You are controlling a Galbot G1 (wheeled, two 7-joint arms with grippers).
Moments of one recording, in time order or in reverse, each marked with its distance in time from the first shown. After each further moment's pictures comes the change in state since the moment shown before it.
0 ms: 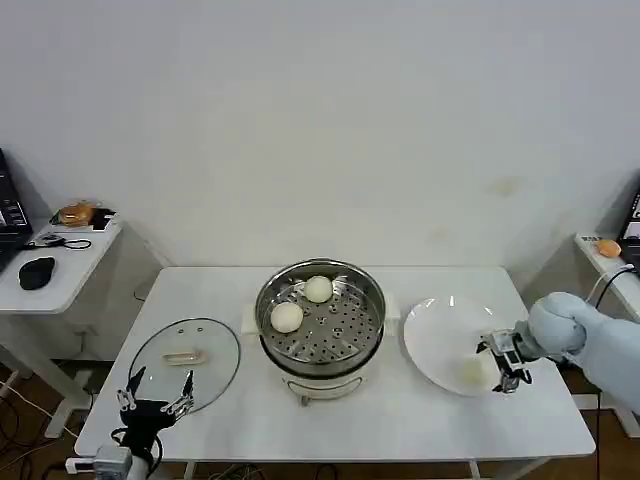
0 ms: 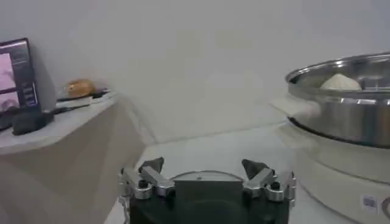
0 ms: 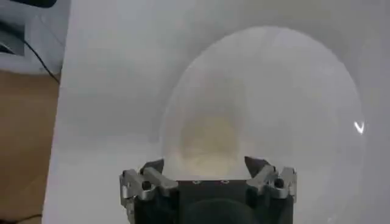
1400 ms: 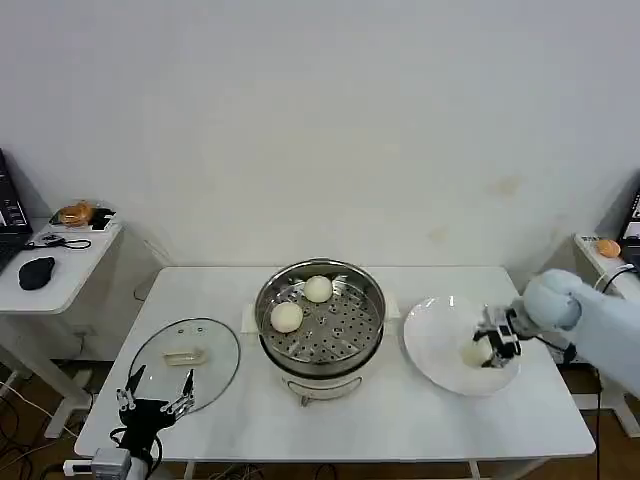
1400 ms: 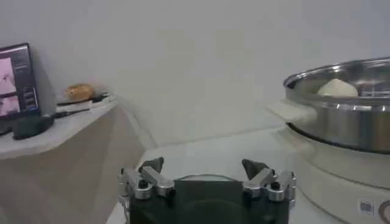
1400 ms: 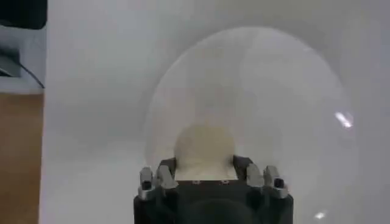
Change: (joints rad) left arm 0.017 -0.007 -0.003 -0.031 0.004 -0.003 -0.001; right arm 0.151 0.043 -0.015 -0.031 0.091 -0.064 -0.056
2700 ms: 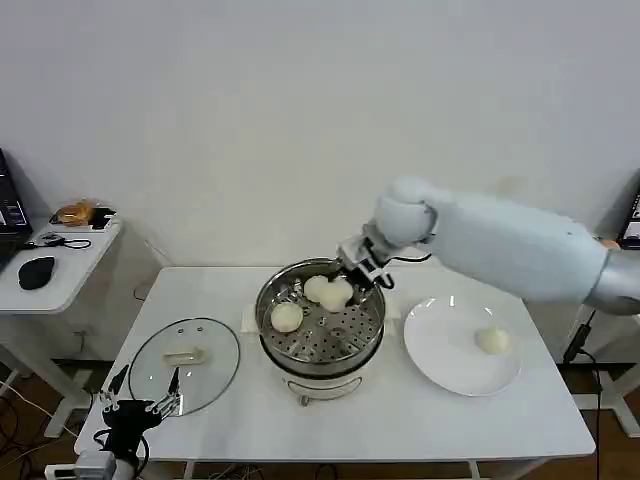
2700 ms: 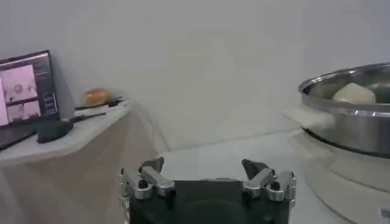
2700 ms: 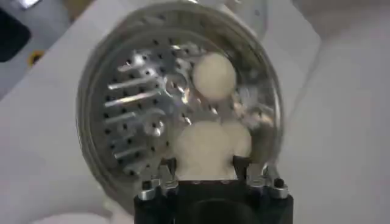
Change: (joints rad) left arm 0.020 -0.016 -0.055 -0.023 -0.008 -0.004 0.002; right arm 0.494 0.521 -0.369 0.045 0.173 0.102 -0.008
